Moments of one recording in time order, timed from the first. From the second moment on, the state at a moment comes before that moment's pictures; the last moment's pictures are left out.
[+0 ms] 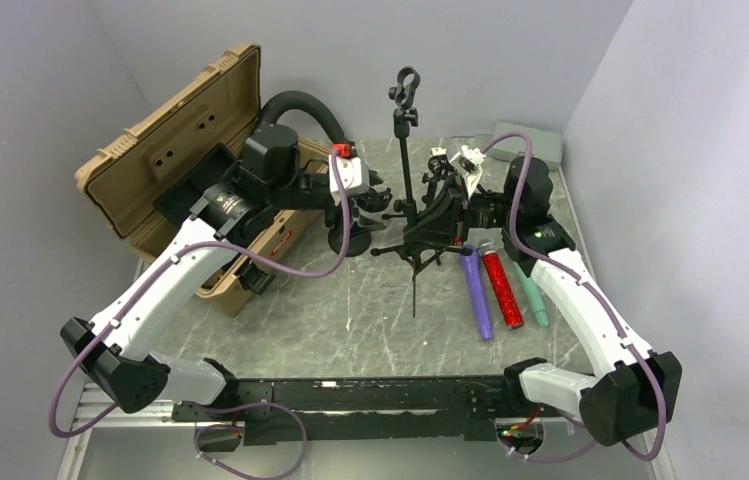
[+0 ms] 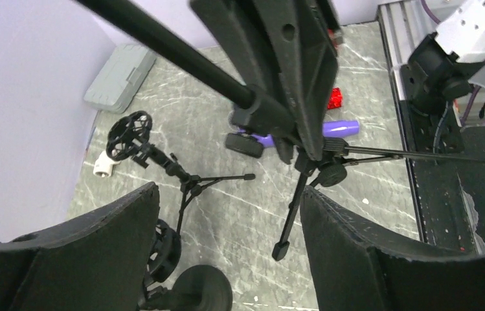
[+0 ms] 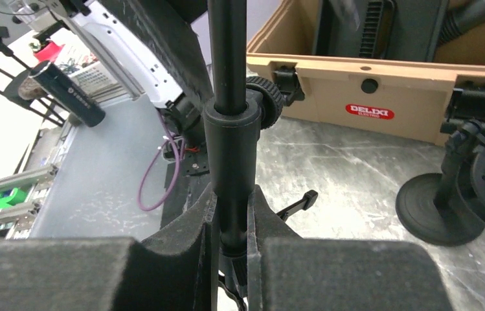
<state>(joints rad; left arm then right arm) -0.63 1.34 1.53 -0.45 0.76 0.46 0.30 1.15 1.03 0.00 -1.26 0.21</state>
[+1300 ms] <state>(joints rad) -0.70 1.50 1.61 -0.53 1.02 0.34 0.30 1.09 1.00 -0.23 -1.28 -0.06</state>
